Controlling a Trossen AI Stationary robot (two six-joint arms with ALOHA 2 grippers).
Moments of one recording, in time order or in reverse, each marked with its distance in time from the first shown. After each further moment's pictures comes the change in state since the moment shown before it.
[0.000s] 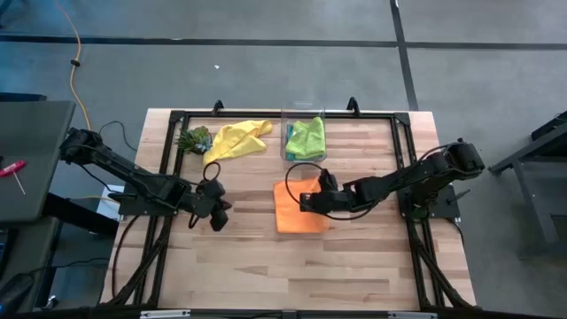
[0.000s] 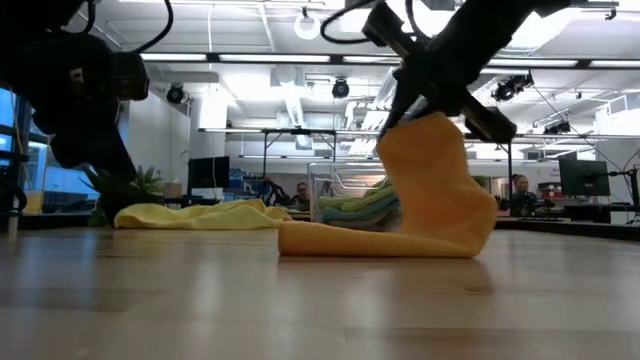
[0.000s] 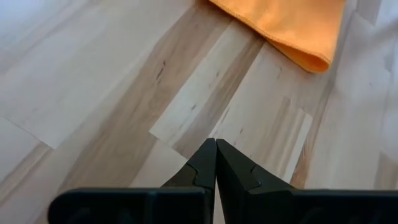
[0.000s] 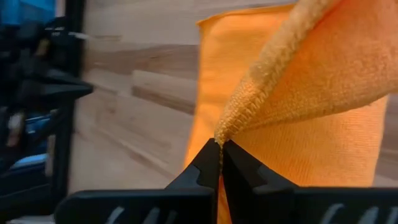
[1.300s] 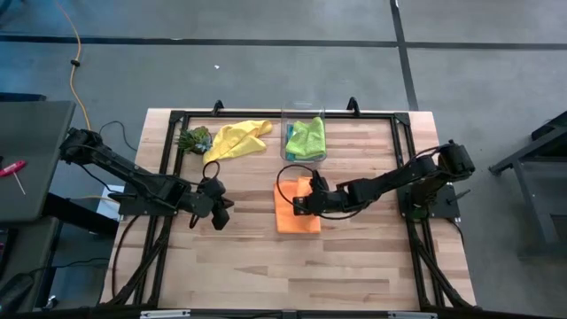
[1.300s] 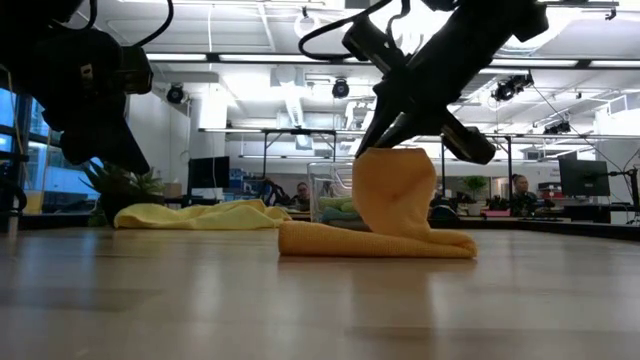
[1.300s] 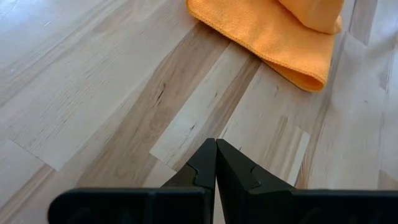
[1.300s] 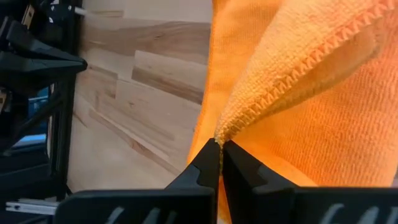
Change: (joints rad) left arm 0.001 0.000 0.000 0.042 -0.056 0.027; right arm -0.022 0.088 0.001 0.142 -0.084 -0.076
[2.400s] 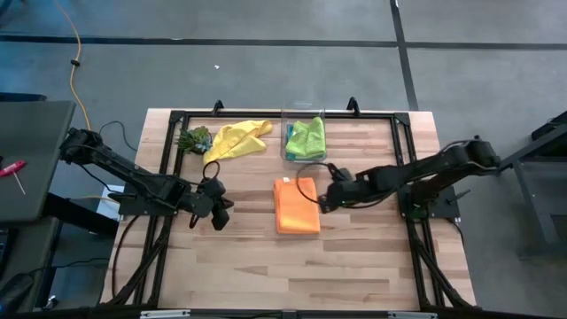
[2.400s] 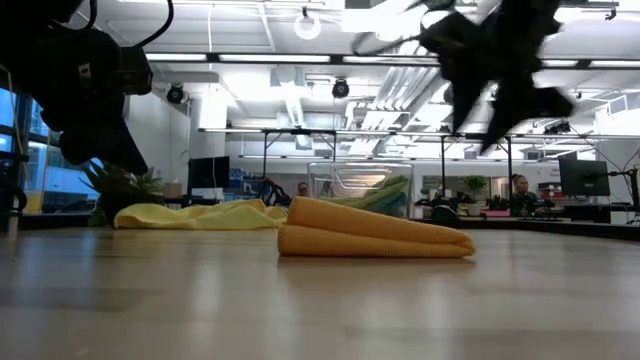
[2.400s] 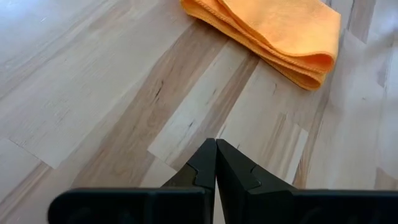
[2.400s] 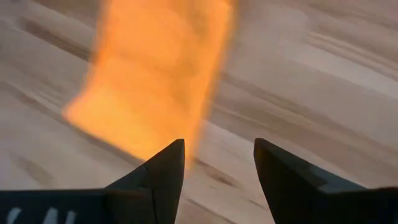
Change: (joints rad) left arm 0.000 0.000 0.000 -0.001 0.012 -0.002; right arm -0.022 -0.254 -0.001 -0.545 -0.078 -0.141
